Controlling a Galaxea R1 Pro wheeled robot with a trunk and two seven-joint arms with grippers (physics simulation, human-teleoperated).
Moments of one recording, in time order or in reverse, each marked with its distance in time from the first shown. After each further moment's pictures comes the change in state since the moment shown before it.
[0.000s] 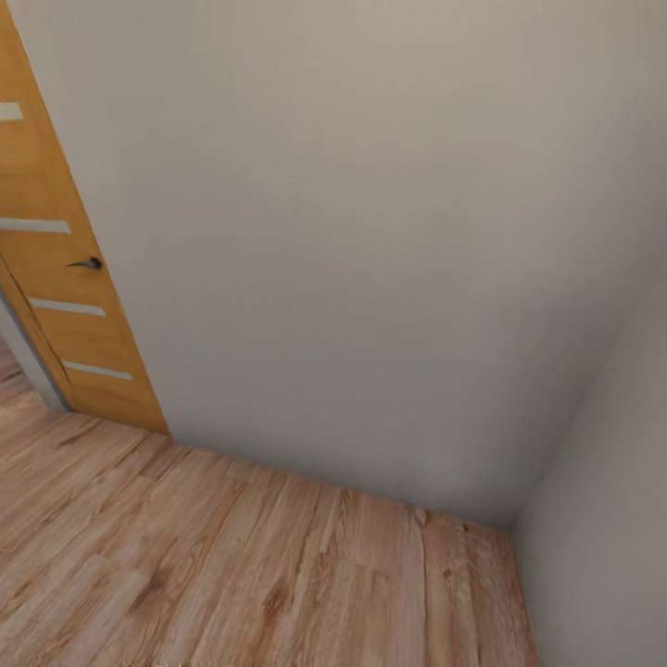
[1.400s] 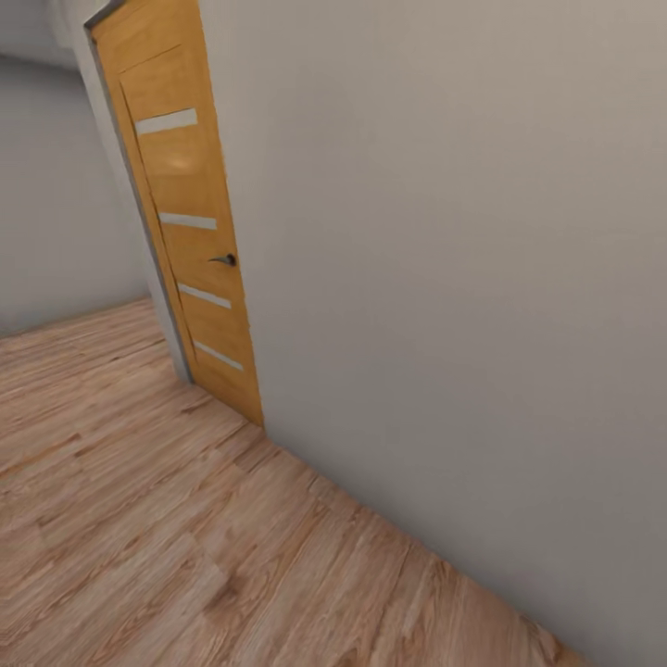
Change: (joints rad) left arm 0.000 0.000 0.000 0.000 0.000 0.000 0.000; right arm 0.000 0.000 0.000 0.000 0.001 0.000 0.000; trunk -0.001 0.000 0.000
